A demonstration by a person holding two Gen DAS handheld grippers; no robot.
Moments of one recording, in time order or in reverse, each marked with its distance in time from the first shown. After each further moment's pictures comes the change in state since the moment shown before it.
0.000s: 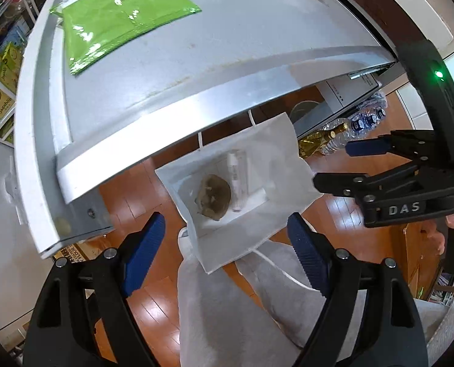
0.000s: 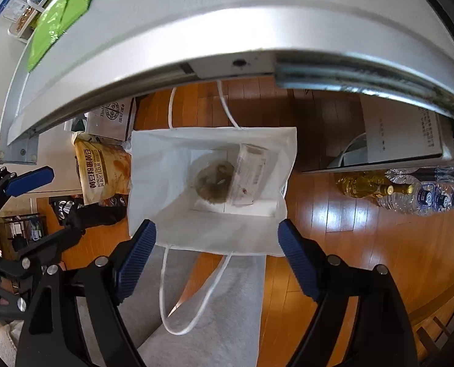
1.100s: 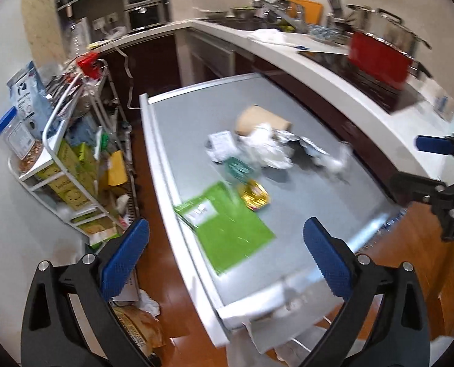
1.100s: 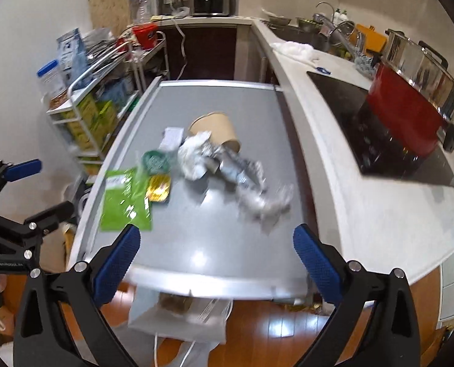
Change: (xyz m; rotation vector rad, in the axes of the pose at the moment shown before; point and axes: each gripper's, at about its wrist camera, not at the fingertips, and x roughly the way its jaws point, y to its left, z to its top) left arm -0.155 0.030 0.082 -0.022 -0.484 0.238; right arm -0.215 0.048 0.058 -0.136 -0.597 -0.218
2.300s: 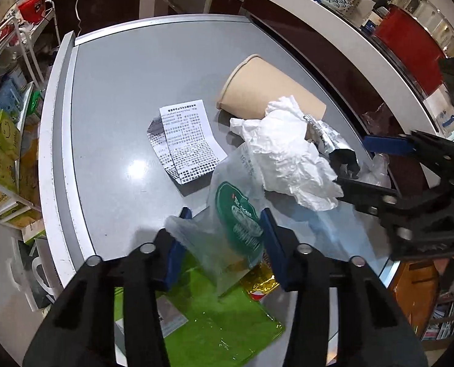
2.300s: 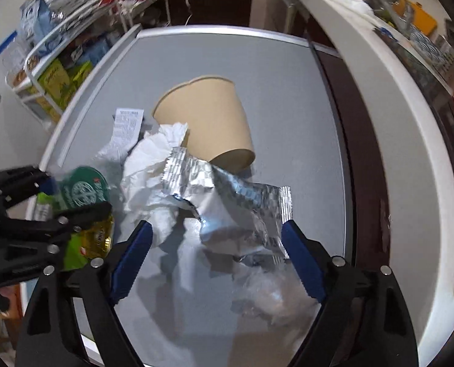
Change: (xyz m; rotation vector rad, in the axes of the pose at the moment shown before) left arm 0.169 0.016 0.039 -0.057 0.225 -0.301; right arm 0.178 -0.001 0.060 -0.094 0.265 0.032
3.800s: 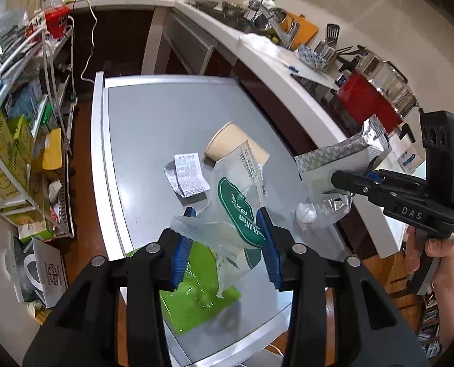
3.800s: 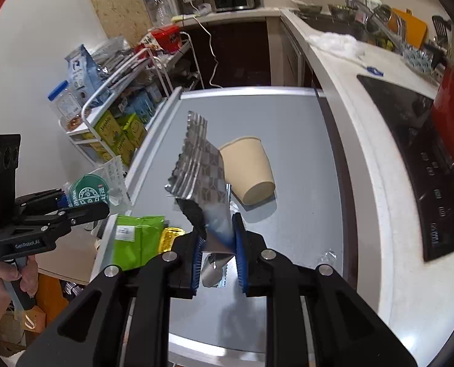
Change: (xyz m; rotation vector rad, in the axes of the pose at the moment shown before) left arm -0.123 -0.001 -0.013 -0.077 -0.217 -0.083; right arm -0.124 -0.010 -0.022 0.077 -0.250 0.214
